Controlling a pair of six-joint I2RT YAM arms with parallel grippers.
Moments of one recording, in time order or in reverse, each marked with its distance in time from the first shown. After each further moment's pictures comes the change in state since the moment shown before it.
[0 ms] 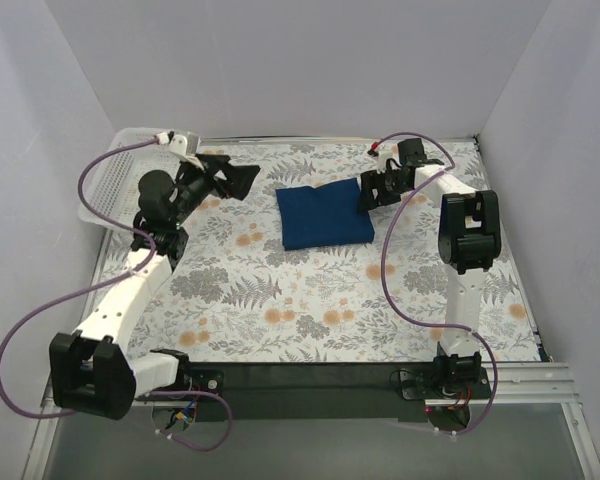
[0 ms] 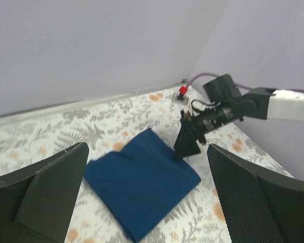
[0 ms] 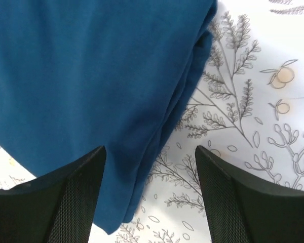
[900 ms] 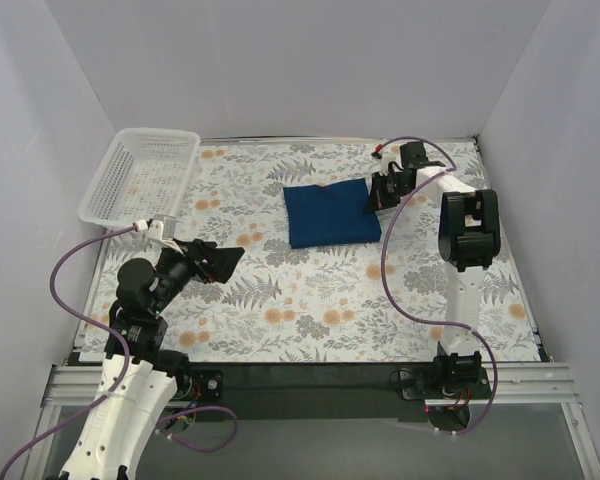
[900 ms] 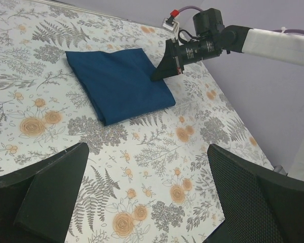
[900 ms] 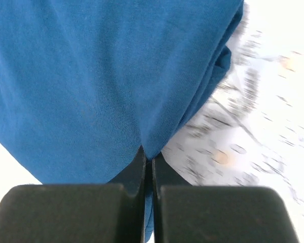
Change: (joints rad) left arm 0.019 -0.800 -0.462 -0.531 -0.045 -0.163; right arm -0.001 0.043 0.013 0.008 -0.027 0.084
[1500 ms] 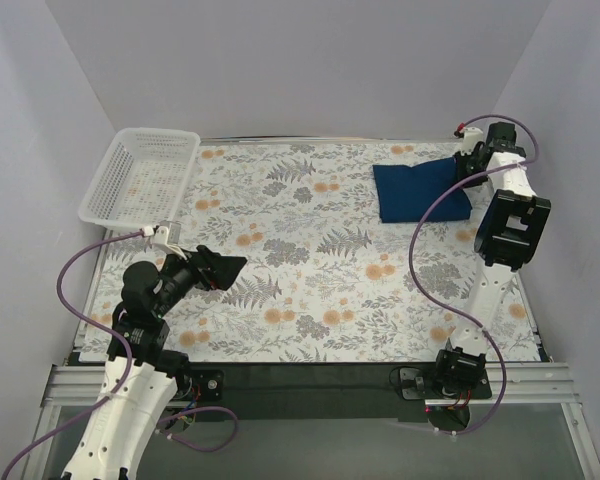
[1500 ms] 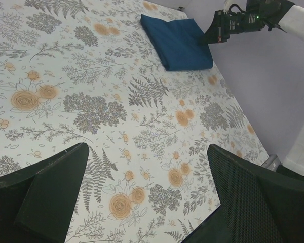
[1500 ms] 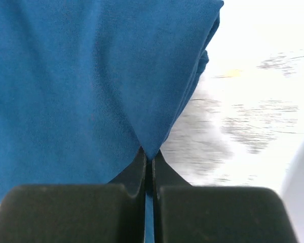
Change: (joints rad) left arm 0.000 -0.037 -0.050 -0.067 0.023 -0.024; right arm -0.377 0.069 0.285 -0.146 0.241 -0.300
